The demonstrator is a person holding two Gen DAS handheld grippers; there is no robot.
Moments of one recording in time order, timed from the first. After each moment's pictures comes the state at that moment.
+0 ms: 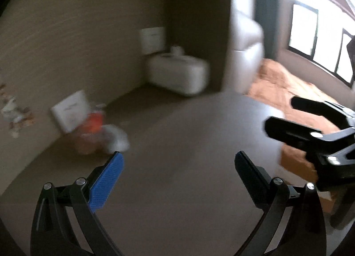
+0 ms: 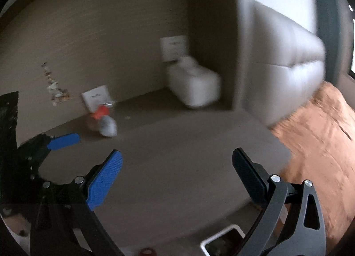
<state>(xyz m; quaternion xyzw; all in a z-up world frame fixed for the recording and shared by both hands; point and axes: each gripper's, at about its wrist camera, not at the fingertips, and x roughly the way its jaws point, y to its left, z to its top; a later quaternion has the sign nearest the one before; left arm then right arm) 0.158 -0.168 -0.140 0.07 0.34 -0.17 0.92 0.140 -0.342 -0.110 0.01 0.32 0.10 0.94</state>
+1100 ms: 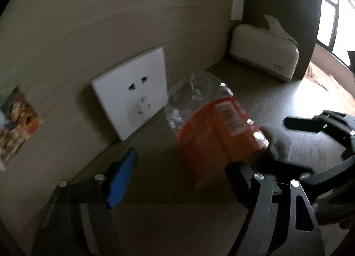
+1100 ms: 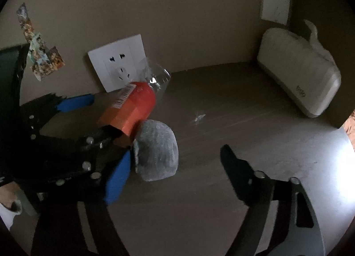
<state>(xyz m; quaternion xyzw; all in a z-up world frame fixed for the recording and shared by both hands) 0.323 -0.036 -0.216 0.09 0.39 -0.17 0.90 0.291 -0.185 -0.206 -0.02 0.43 0.15 0.89</state>
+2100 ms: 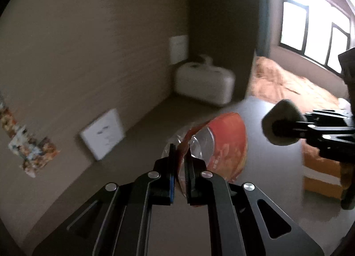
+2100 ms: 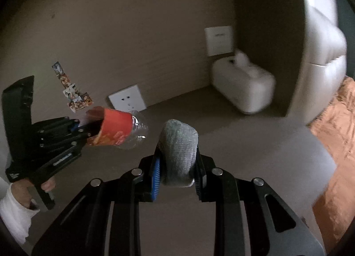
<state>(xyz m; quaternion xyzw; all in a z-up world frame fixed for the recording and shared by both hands) 0.221 -0.097 -0.114 0.10 0.32 -0.25 0.91 0.167 -0.295 -0.100 0.05 0.36 0.12 0.93</state>
